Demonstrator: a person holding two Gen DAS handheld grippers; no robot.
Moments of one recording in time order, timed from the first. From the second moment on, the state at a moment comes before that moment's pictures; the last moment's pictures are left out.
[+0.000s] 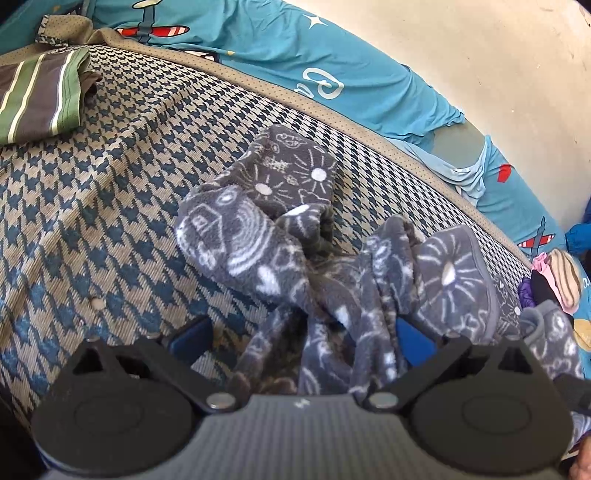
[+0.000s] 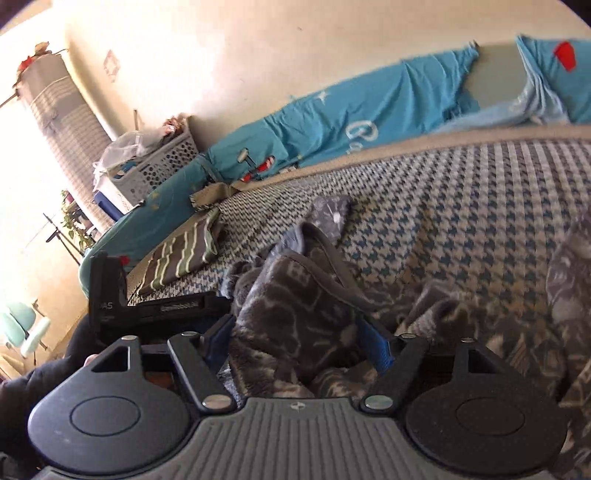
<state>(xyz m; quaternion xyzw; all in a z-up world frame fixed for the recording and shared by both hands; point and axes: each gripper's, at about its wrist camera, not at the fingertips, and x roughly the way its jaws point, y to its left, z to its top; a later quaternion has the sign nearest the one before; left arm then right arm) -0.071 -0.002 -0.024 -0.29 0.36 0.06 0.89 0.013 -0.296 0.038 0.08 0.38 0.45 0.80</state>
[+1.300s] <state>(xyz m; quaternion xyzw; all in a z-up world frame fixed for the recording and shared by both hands) -0.071 -0.061 0.029 -0.20 0.37 -0.08 0.91 0.035 -0.278 0.073 0.05 0.22 0.41 0.88</state>
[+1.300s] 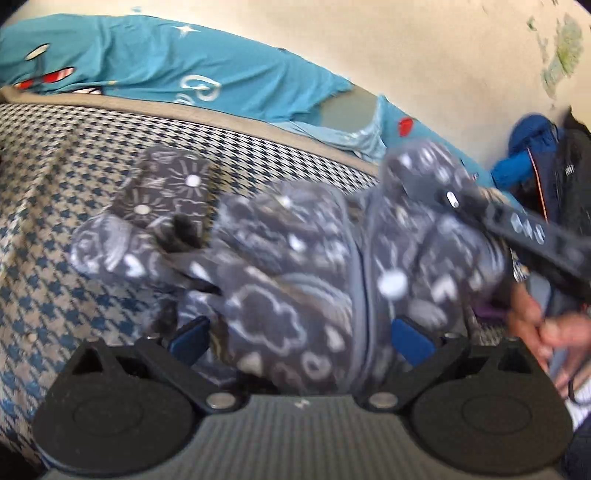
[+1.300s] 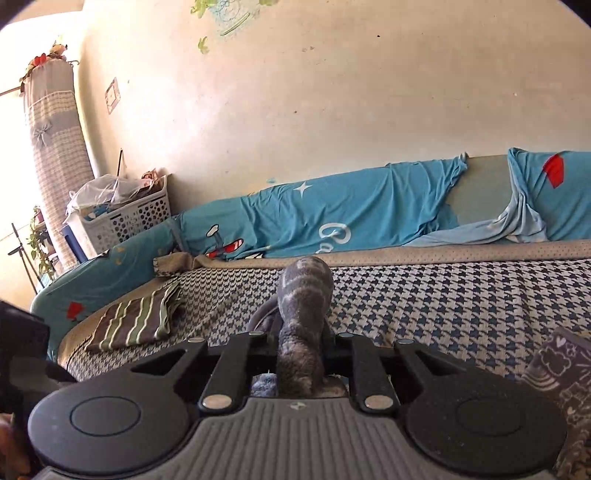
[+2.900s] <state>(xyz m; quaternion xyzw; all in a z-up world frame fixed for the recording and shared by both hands) 0.207 -0.024 0.000 -0.17 0.34 0.14 0.91 0.246 -0.173 0.111 0.08 0.13 0.41 0.90</state>
